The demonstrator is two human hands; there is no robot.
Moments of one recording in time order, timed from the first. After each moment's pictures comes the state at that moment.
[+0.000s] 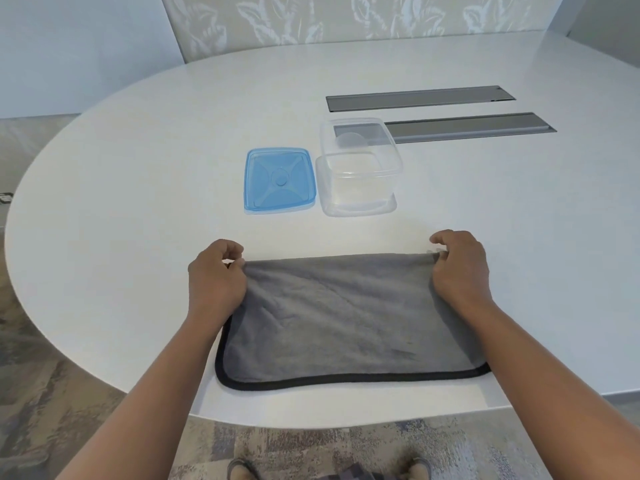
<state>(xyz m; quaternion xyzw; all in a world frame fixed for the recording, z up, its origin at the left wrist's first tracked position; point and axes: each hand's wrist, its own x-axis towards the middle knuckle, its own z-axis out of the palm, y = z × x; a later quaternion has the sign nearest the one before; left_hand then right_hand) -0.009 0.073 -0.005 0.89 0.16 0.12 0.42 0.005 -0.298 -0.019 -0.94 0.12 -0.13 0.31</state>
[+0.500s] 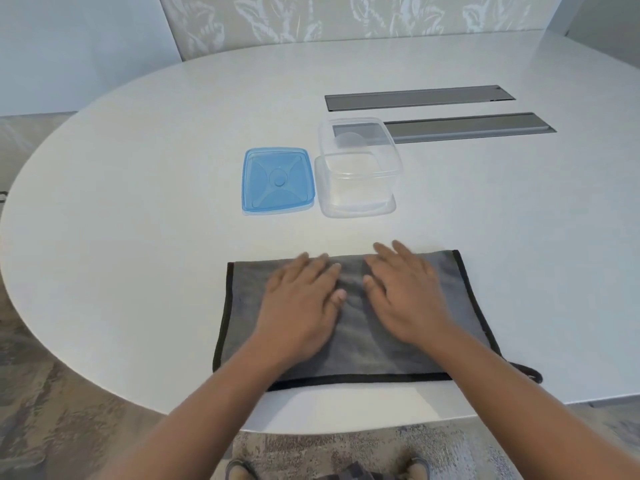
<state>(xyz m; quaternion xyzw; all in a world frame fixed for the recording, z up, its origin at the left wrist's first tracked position) -0.044 -0.020 -0.004 0.97 -0.16 0.01 0.15 -0.031 -0.227 -0.007 -0.98 -0.10 -0.04 0.15</state>
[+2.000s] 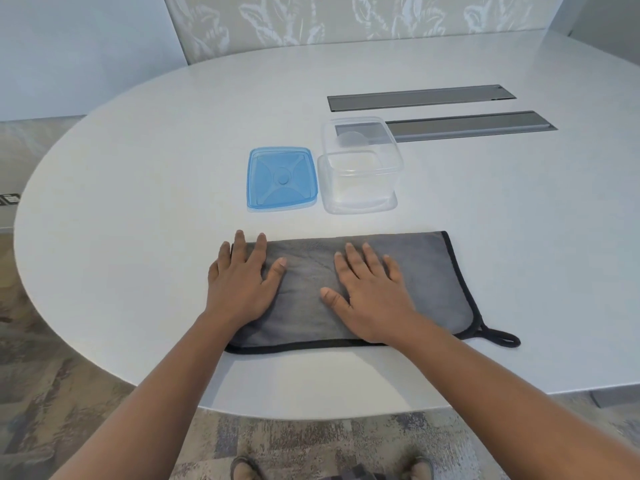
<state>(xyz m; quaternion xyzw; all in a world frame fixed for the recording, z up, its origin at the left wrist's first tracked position) -0.009 0.060 -0.022 0.99 0.03 -0.03 0.13 -0.032 -0.184 -0.023 -0.98 -0.15 0.05 0.08</state>
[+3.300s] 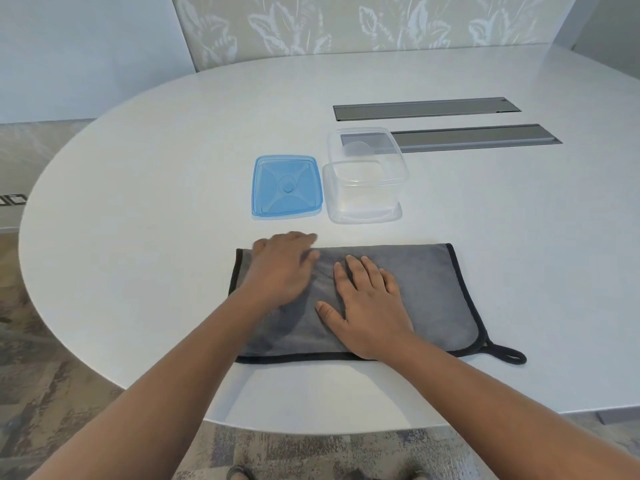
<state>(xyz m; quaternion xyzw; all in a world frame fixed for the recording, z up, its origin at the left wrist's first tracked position) 0.022 0.015 0.010 0.98 -0.11 0.03 0.18 -0.035 -0.170 -0.029 -0.99 -0.14 0.02 0.09</state>
